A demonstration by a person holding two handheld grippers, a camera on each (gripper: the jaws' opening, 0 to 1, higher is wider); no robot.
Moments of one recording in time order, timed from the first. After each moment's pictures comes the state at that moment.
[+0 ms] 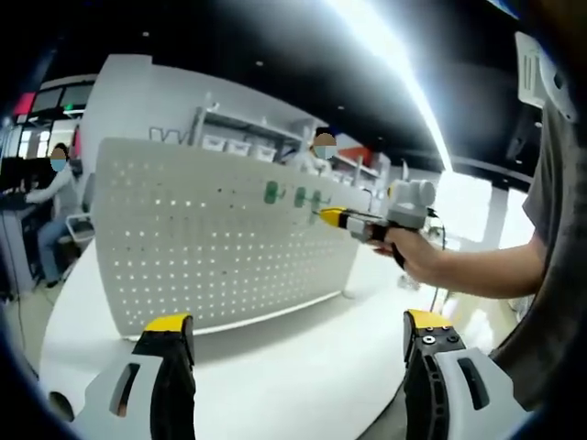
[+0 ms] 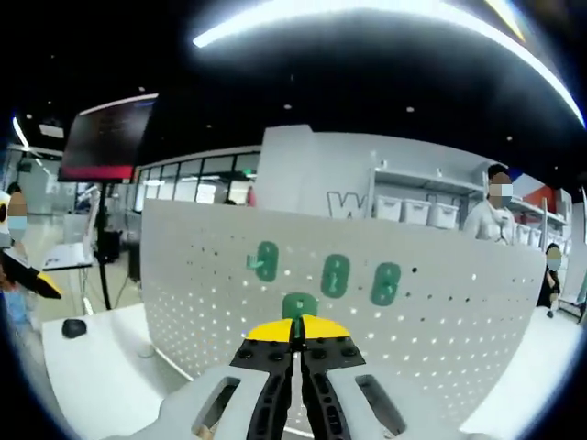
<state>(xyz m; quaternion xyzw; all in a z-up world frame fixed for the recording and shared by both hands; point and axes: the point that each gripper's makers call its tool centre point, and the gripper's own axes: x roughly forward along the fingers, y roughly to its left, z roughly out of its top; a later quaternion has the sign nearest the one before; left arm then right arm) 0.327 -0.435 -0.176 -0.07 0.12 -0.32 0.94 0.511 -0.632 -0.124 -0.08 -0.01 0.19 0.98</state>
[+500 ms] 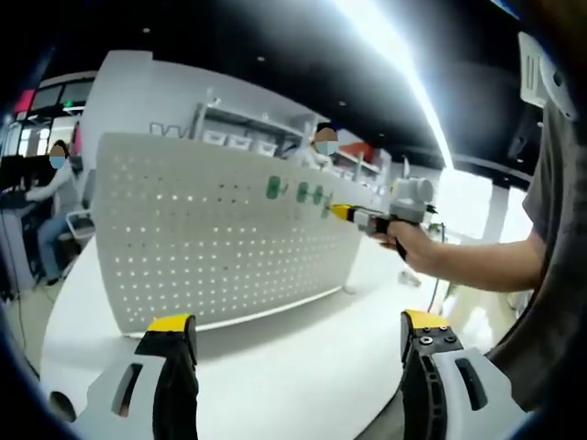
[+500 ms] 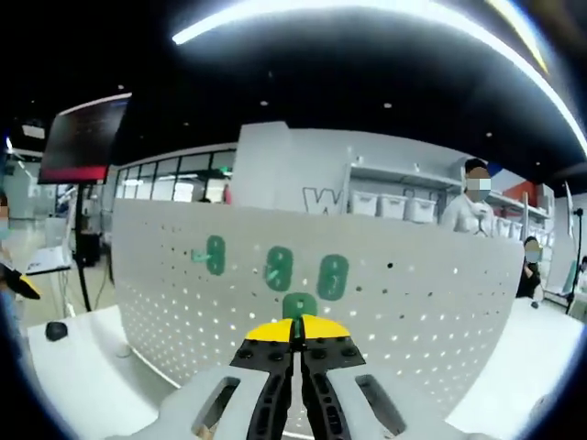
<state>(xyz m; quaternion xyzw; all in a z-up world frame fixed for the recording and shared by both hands) 0.329 -0.434 -0.180 -0.07 0.13 -0.32 0.93 0.521 -0.674 -0.123 -0.07 0.00 0.14 0.99</state>
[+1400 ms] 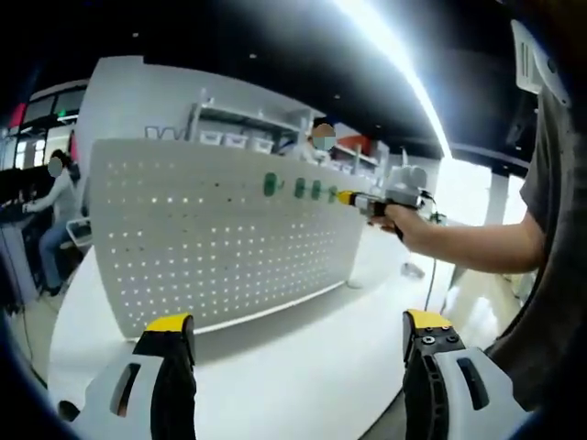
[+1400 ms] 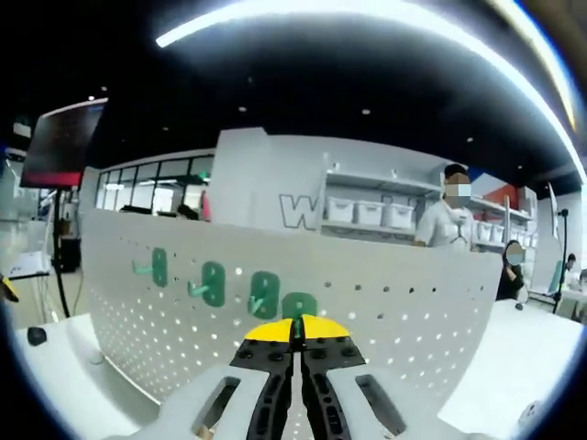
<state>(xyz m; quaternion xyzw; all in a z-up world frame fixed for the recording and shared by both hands) 0.331 -0.437 -0.183 -0.05 0.14 -0.32 0.94 0.550 -0.722 -0.103 -0.06 -0.03 0.09 0.99</state>
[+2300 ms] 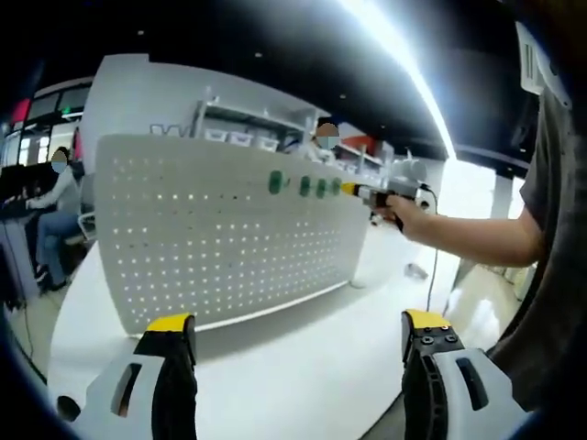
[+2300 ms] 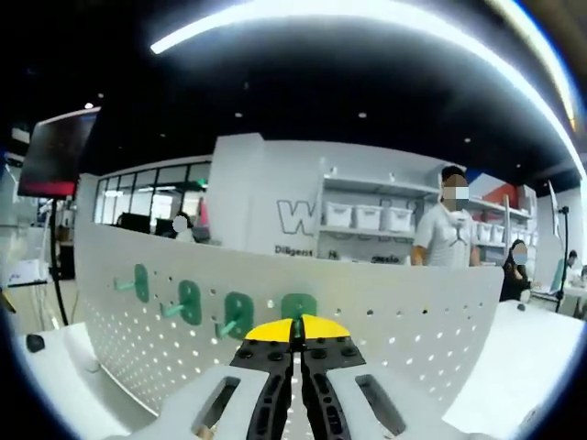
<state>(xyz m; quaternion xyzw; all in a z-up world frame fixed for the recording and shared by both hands) 0.332 -0.434 -0.185 -0.05 0.14 -0.31 0.94 0.564 -0.735 -0.091 -0.05 -0.03 0.09 0.99</state>
